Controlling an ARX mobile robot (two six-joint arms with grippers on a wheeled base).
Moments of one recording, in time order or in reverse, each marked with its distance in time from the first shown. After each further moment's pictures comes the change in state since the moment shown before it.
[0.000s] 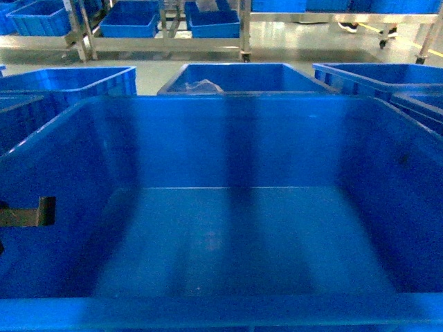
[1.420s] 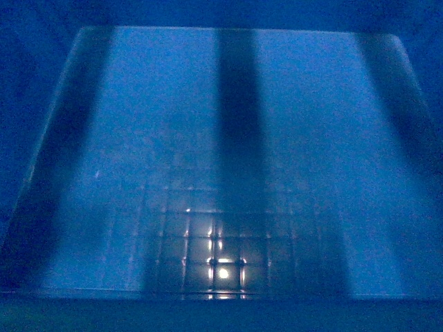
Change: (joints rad) left arm -0.225 -0.462 -0.204 0.400 -0.312 0.284; right arm 0.294 -0.479 -0.155 0.130 0.384 -0.016
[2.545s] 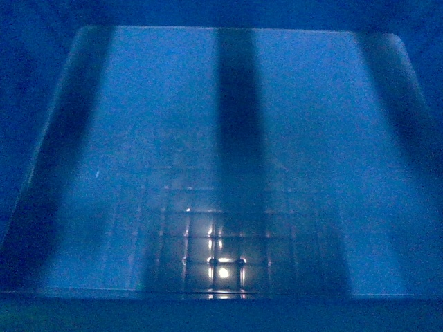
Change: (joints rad) left arm 0.000 0.000 0.000 0.000 0.000 0.000; right arm 0.000 0.000 0.000 0.000 0.000 0.000
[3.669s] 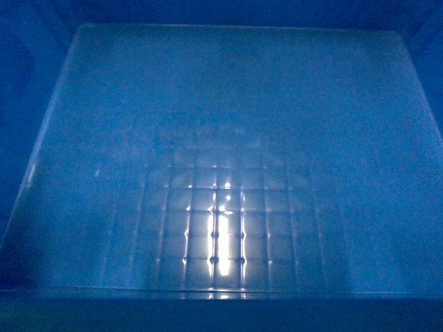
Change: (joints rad) left arm 0.000 -0.003 0.000 0.000 0.001 -0.003; right arm 0.000 -0.005 0.000 0.000 0.000 -0.002
